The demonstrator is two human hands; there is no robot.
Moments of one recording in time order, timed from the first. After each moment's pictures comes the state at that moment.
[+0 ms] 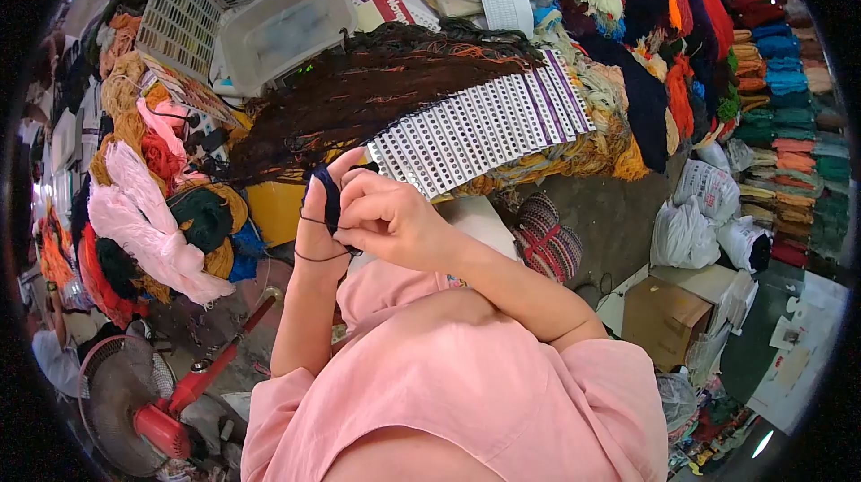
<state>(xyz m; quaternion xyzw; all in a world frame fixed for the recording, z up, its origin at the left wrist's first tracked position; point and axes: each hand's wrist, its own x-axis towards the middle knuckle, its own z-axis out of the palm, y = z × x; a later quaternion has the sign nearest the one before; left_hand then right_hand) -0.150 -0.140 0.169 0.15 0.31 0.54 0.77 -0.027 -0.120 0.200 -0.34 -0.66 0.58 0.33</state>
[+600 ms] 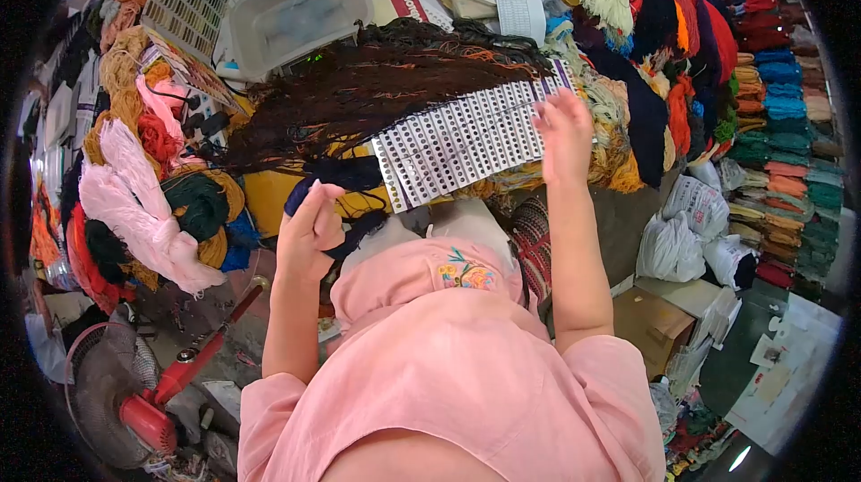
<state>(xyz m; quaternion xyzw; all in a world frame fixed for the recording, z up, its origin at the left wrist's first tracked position) -0.187 -0.149 0.158 0.06 0.38 0.52 0.76 0.104 -0.050 0.163 -0.59 -0.30 0.46 0.59</state>
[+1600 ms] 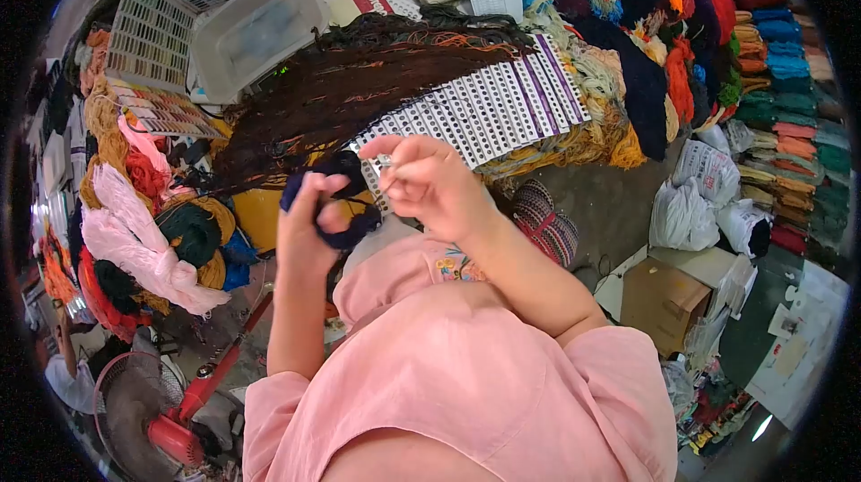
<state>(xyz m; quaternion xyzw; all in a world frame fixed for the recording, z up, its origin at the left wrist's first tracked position) -0.143 -0.115 0.160 0.09 0.41 0.52 0.75 0.026 -0.082 0.181 -0.28 -0.13 0.85 0.43</state>
